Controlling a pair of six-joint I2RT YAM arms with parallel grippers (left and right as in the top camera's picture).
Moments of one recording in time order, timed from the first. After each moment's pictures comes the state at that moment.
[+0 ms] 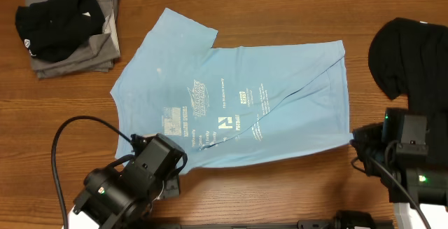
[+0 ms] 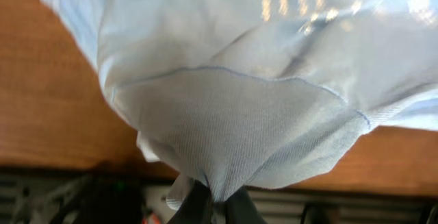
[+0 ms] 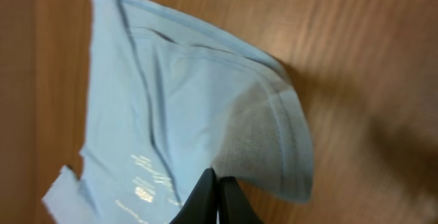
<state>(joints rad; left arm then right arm) -0.66 0.88 0.97 -1.40 -0.10 -0.84 -0.09 0.84 0.92 -1.12 0.05 1.20</state>
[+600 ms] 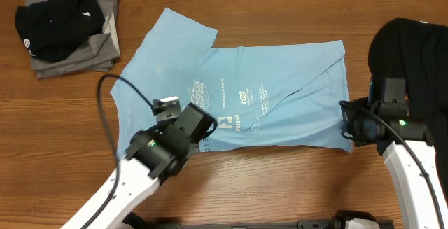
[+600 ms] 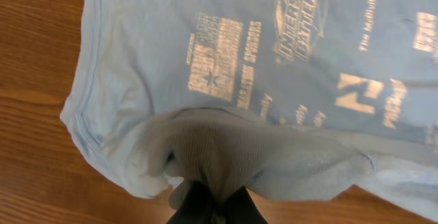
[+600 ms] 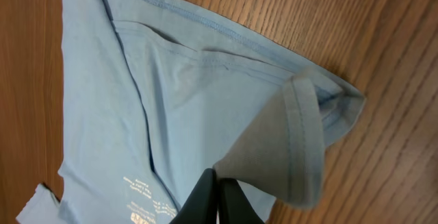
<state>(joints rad) -0.66 1.20 0.98 -1.05 -0.41 -0.84 -0.09 1.19 0.92 -0.88 0.01 1.19</state>
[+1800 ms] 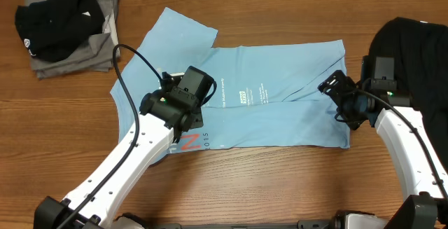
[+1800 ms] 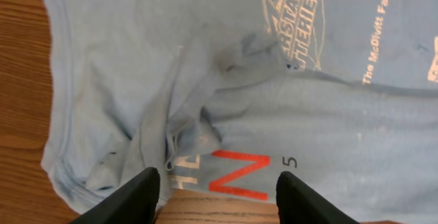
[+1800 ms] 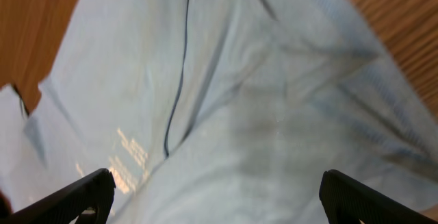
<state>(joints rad) -0.51 1.47 1.13 -0.98 -0.30 -0.65 -0.09 1.44 1.00 -0.72 -0.20 0.76</state>
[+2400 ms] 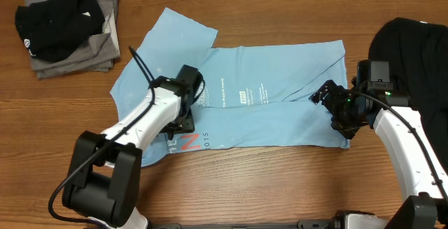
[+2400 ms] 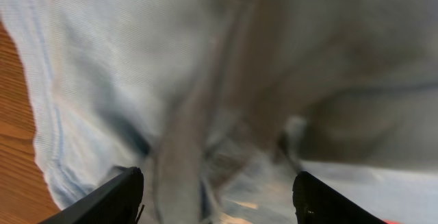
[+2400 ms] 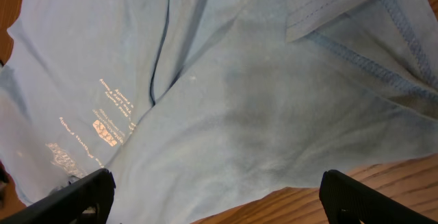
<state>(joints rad) -0.36 1.78 1.12 -0.98 -0.26 -0.57 -0.08 1.44 1.00 -0.84 -0.29 0.71</state>
